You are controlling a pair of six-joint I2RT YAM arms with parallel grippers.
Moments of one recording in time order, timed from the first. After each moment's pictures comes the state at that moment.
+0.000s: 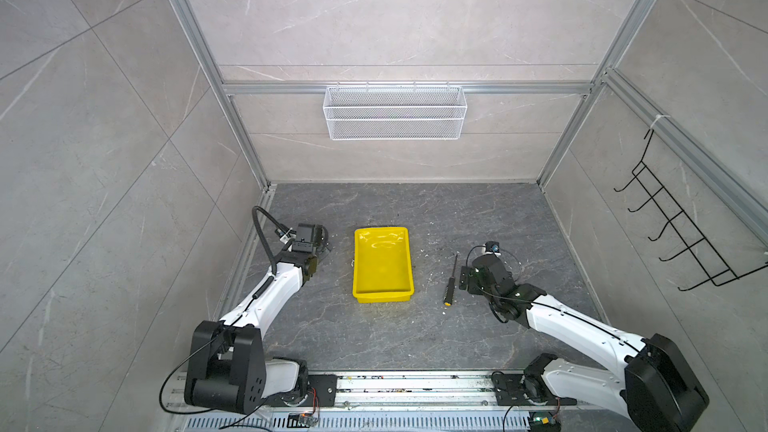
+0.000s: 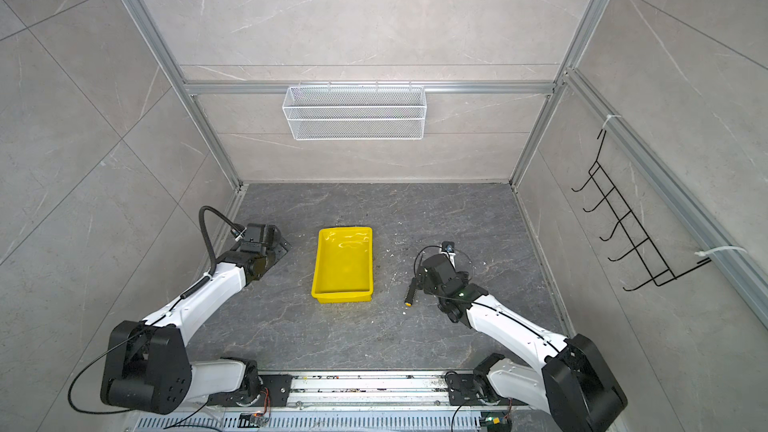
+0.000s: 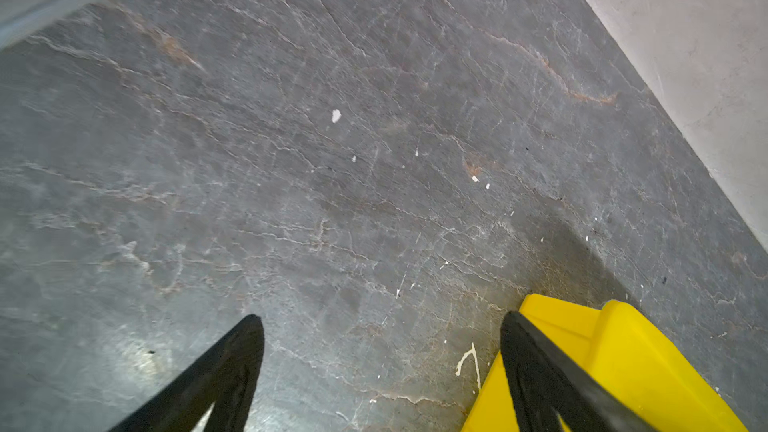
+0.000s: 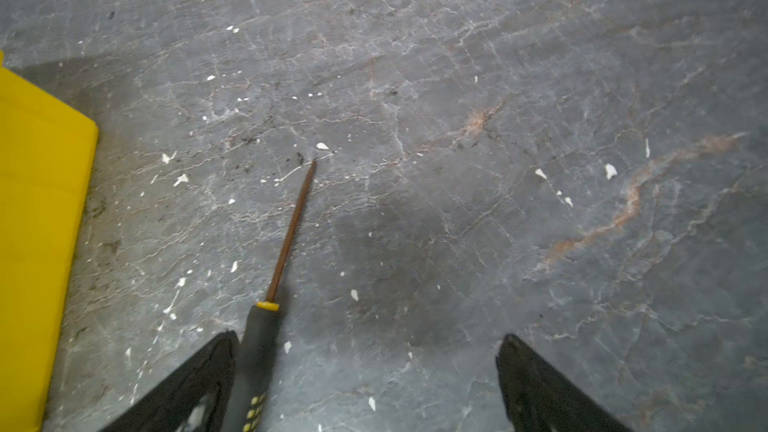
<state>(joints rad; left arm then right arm) -0.21 1.33 0.81 -0.39 -0.33 -0.89 0.61 1.17 0.61 -0.32 0.44 0.53</state>
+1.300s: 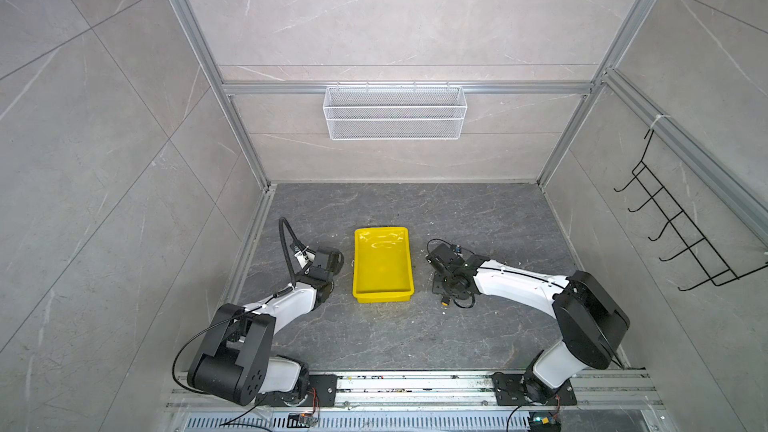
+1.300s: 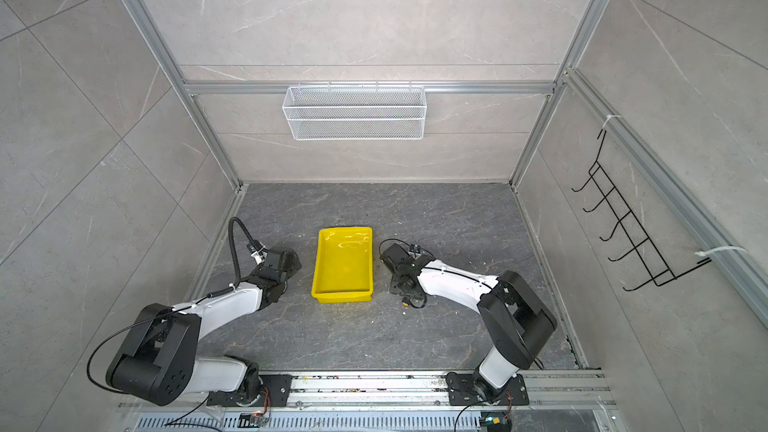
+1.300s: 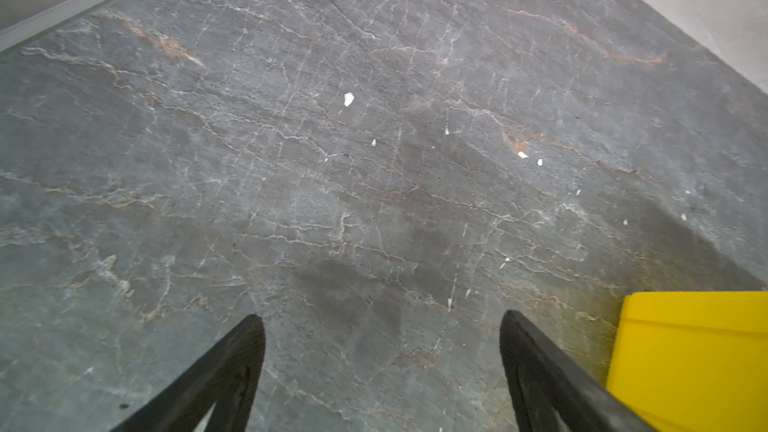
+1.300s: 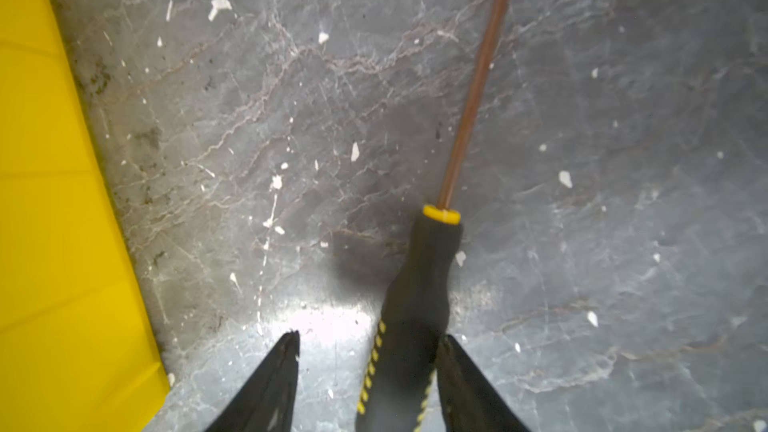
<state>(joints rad) -0.33 1.37 0.55 -0.02 -0.54 -0.83 0.73 1.63 0.96 -0.60 0.20 0.89</state>
